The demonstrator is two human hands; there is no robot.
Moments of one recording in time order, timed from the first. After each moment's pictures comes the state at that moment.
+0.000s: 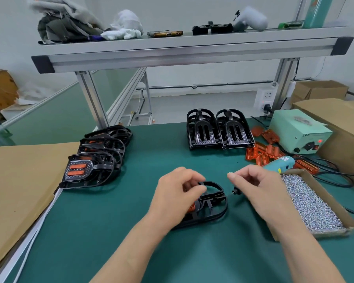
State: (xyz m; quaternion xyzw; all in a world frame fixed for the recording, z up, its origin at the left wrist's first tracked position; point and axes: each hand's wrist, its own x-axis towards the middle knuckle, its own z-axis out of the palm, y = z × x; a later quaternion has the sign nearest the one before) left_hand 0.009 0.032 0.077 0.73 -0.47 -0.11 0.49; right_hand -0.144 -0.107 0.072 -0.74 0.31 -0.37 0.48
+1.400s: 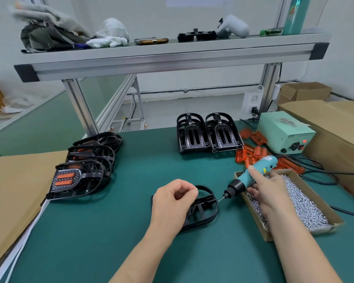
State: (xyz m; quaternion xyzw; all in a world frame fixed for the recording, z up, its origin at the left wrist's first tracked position) left_hand -0.010 0.020 0.057 0.69 -0.32 -0.23 0.61; right_hand -0.145 -0.169 0.044 -0.41 0.47 -0.42 0.66
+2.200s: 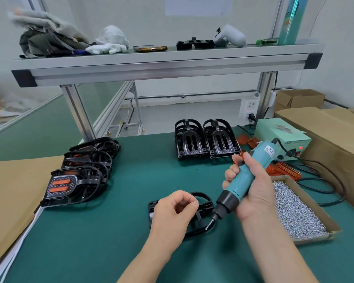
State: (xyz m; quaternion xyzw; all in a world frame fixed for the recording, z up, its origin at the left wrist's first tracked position) left_hand -0.015 0.026 0.055 0.69 -0.35 -0.25 0.58; right_hand -0.116 -0.115 0.098 -0.24 0.22 -0.44 0.84
